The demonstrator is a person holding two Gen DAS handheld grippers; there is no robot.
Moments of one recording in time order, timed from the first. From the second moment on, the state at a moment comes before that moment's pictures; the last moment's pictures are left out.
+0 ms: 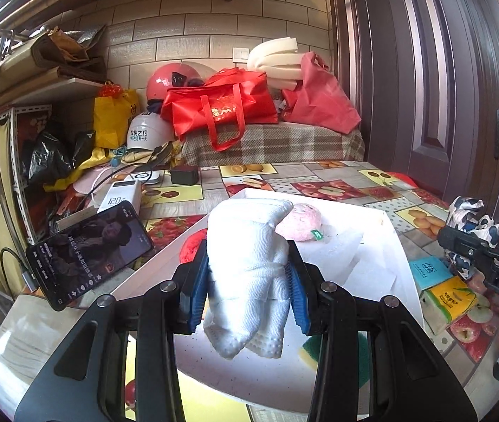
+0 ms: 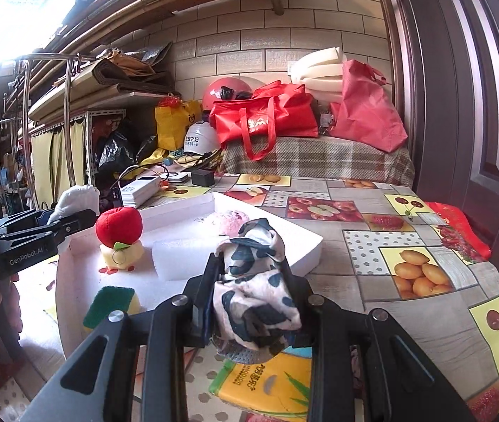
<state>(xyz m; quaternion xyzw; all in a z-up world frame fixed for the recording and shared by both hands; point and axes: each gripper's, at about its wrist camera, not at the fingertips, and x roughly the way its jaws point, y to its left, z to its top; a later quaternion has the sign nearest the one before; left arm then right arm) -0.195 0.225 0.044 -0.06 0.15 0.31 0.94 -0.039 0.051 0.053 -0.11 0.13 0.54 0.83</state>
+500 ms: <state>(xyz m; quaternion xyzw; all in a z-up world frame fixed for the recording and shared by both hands) -0.143 0.257 0.034 -0.09 0.25 0.26 0.93 -0.040 0.144 0.030 -0.19 0.23 0.58 0.76</state>
